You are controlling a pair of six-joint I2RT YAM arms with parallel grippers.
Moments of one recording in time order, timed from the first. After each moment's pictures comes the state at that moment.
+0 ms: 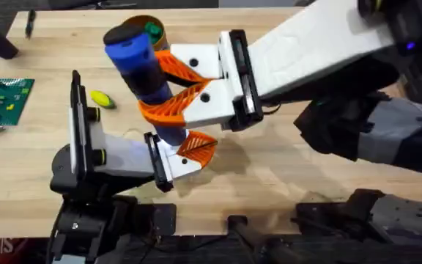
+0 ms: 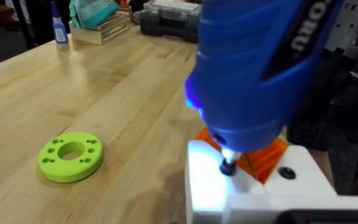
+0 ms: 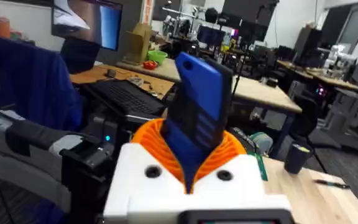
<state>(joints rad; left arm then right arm) -0.09 0.01 0.01 -0.12 1.13 0.03 0.79 1.32 0.71 0.94 -0.94 0.04</state>
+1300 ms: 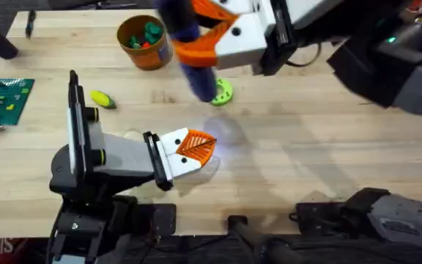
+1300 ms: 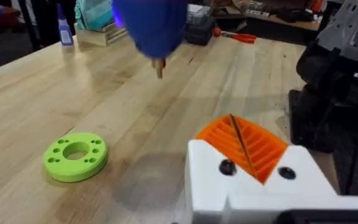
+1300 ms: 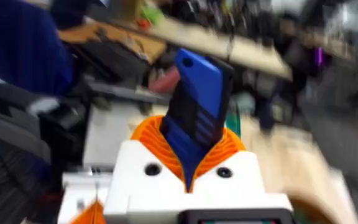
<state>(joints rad) -0.09 0.01 0.01 -0.11 1.11 0.03 0.53 1.33 0.97 0.47 -1.18 -0.14</state>
